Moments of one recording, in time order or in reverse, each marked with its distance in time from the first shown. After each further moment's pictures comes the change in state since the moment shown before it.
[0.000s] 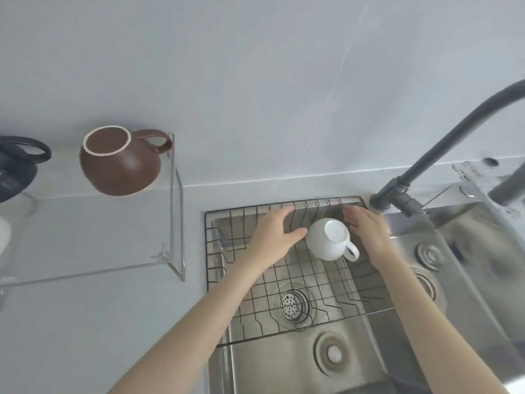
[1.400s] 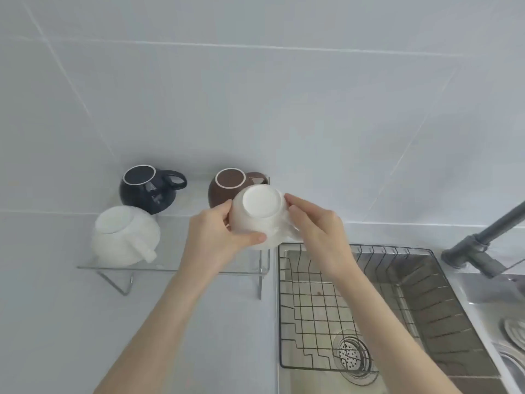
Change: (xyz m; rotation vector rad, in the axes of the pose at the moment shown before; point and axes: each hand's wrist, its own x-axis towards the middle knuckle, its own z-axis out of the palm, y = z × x) left_hand -0.121 -0.002 -0.193 -0.018 0.526 -0.107; right_hand -0.149 -0.147 0.148 0.009 -0.388 -0.544
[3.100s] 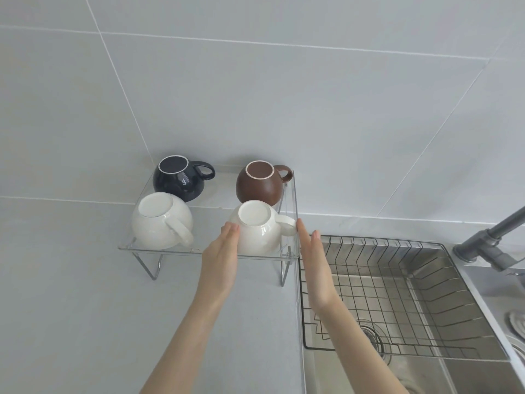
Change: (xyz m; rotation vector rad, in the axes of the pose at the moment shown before) left_hand -0.034 -0.068 -0.008 -0.481 0.065 -0.244; right_hand -0.041 0.051 0.075 0.304 -0.004 0.282
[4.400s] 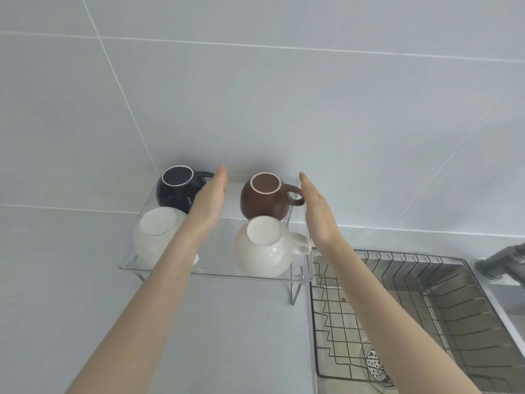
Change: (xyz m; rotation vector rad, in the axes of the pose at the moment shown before) left_hand 0.101 0.075 -0.022 0.193 -0.020 -0.033; right_hand 0.088 -0.070 0.014 -0.115 -0.045 -0.163
